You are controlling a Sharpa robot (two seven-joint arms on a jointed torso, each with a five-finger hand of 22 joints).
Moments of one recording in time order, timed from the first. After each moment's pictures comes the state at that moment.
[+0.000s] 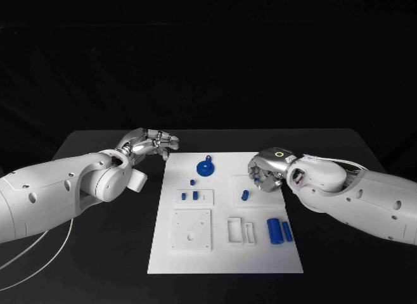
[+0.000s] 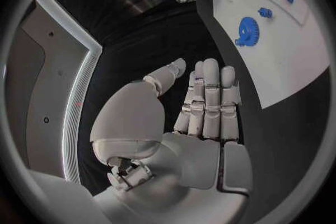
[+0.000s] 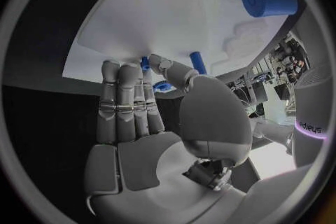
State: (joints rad) left arm 1.27 -0.83 -0.10 1.33 -0.24 -0.21 0.28; left_hand 1.10 -0.11 0.59 -0.20 0.08 0.89 0.16 0.27 0.56 1.24 0.09 0.08 0.27 1.08 -0.03 0.98 0.44 0.04 0.88 -0.11 0.74 1.26; right arm 1.21 -0.74 -0.08 1.36 -1.81 -0.23 -0.08; right_hand 1.17 -0.24 0.85 -0.23 0.14 1.05 0.10 0.38 0.44 1.30 0.04 0.17 0.33 1.33 -0.07 0.74 0.95 0.24 1.21 0.01 0.60 1.26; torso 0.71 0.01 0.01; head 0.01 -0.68
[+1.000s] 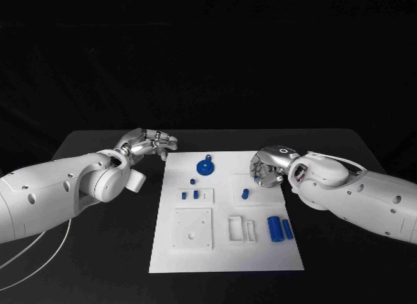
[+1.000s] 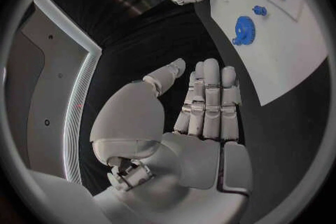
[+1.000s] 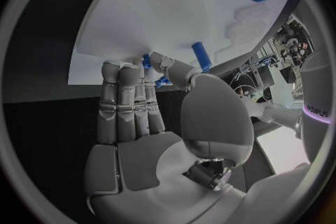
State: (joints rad) left arm 1.27 -0.83 -0.10 1.32 -0.27 -0.21 0.28; left_hand 1.10 -0.11 0.59 -0.20 0.08 0.88 0.16 0.27 0.56 1.23 0.09 0.07 0.27 1.08 -0.02 0.98 0.45 0.04 0.88 -0.11 0.74 1.26; right arm 1.17 -0.73 -0.01 1.32 -1.68 -0.23 -0.06; right_hand 1.17 -0.24 0.87 -0.23 0.12 1.07 0.09 0.38 0.45 1.35 0.02 0.16 0.35 1.33 -0.08 0.76 0.95 0.23 1.22 0.00 0.62 1.28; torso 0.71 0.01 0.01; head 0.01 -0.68
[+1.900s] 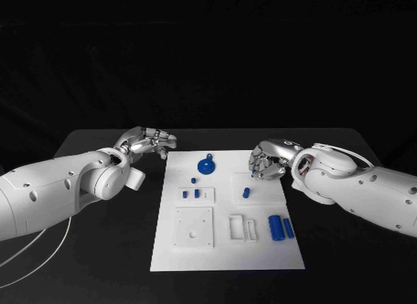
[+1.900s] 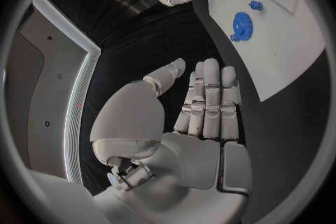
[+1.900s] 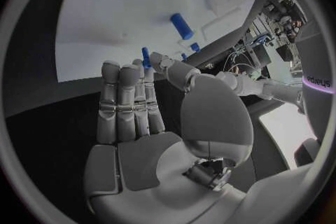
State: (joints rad) left arm 1.27 -0.83 -0.10 1.30 -0.27 -0.21 0.28; left_hand 1.10 -0.11 0.59 -0.20 0.08 0.88 0.16 0.27 0.56 1.23 0.09 0.07 0.27 1.08 -0.02 0.98 0.45 0.04 0.88 -0.11 0.74 1.26; right arm 1.19 -0.76 0.02 1.39 -1.52 -0.21 -0.05; right_hand 1.16 -0.23 0.86 -0.24 0.14 1.07 0.09 0.38 0.46 1.35 0.02 0.16 0.35 1.33 -0.08 0.77 0.94 0.23 1.22 0.00 0.62 1.28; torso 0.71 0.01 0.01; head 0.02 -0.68
